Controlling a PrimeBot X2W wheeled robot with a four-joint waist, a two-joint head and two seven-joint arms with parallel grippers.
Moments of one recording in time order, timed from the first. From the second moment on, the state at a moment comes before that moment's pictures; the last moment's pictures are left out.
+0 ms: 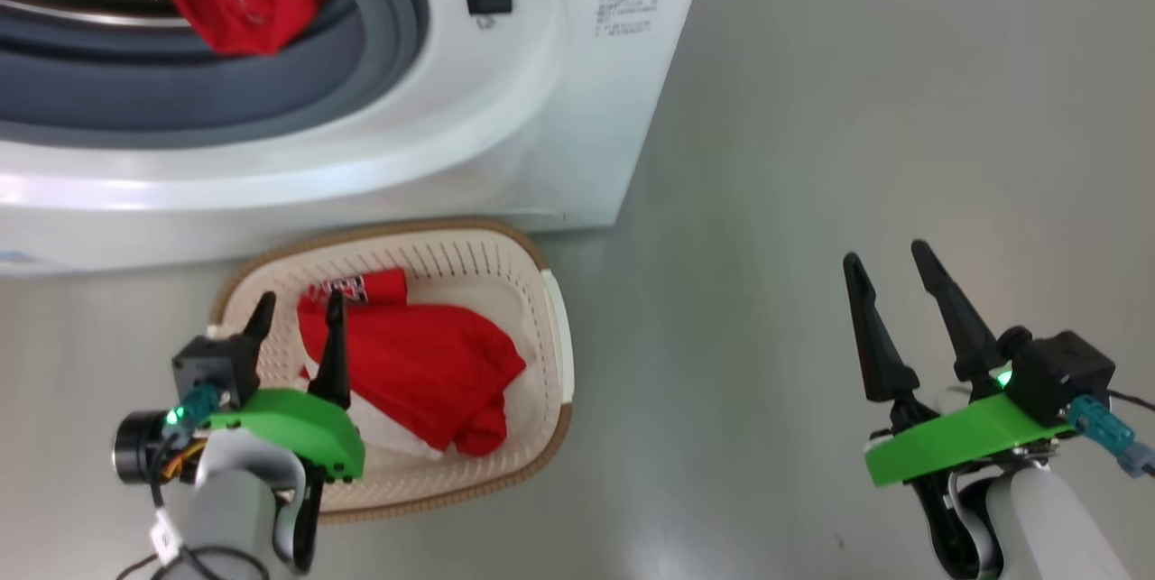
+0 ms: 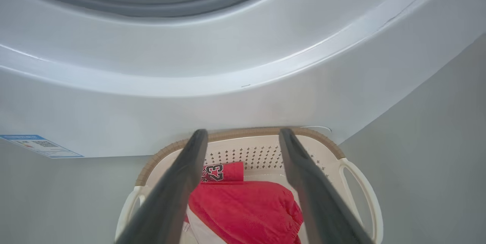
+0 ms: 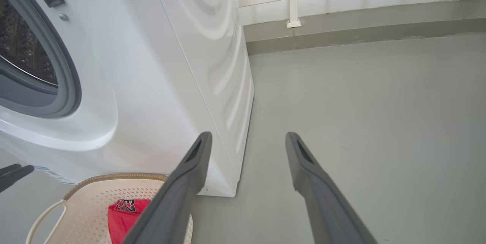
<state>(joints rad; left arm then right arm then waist) -0.52 0.03 0.01 0.77 -0.15 -0.07 -0.25 -0.20 -0.06 0.05 0.22 0.34 0.12 -0.26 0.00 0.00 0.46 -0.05</state>
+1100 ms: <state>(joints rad) -0.02 0.03 0.06 0.19 -0.13 -0.05 -0.25 0.01 -0.09 0.04 0.21 0.37 0.12 -0.26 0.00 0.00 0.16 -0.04</state>
